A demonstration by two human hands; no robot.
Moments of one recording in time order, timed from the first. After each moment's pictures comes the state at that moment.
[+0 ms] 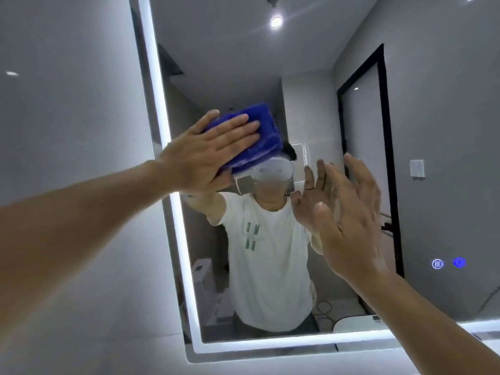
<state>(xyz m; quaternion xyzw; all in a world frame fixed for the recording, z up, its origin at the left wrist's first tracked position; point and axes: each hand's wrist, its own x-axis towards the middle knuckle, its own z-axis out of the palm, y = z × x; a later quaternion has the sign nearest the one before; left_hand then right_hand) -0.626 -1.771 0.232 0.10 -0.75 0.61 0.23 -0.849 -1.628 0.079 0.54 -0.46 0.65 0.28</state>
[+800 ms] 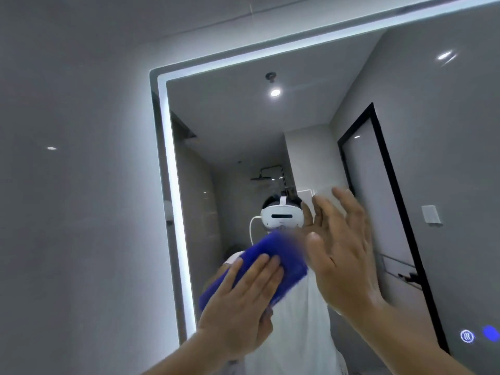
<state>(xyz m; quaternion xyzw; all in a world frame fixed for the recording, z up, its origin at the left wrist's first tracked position) -0.663 -1.759 0.078 0.20 -0.76 0.54 0.30 -0.841 -1.627 0.131 0.53 -0.43 0.68 0.28</state>
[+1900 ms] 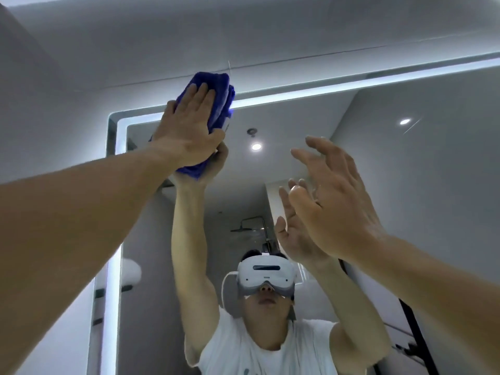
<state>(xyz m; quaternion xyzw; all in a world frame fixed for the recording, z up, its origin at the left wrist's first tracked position) -0.708 -1.747 0.476 0.31 -0.67 0.48 0.46 -0.905 -1.650 0.288 0.54 -0.39 0.60 0.44</state>
